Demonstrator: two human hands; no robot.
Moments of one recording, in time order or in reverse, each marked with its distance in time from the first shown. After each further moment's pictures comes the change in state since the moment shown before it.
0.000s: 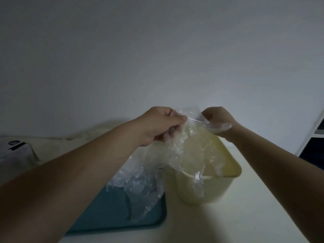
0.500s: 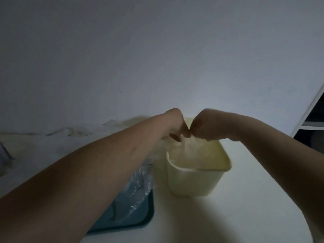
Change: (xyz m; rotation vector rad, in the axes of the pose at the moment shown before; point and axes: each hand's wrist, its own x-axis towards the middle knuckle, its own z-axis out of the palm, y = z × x) left_hand 0.079 -0.012 0.069 0.600 -0.105 -0.115; right_hand -0.029 -0.027 -0.017 -0.329 -0.384 0.149
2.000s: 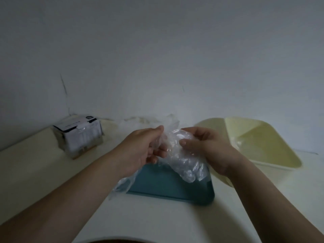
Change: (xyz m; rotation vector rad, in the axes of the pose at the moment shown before) left_hand -0.232 -0.171 -0.060 -0.948 0.276 -0.124; right_hand -0.030 -0.118 0.139 1.254 -0.194 -0.365
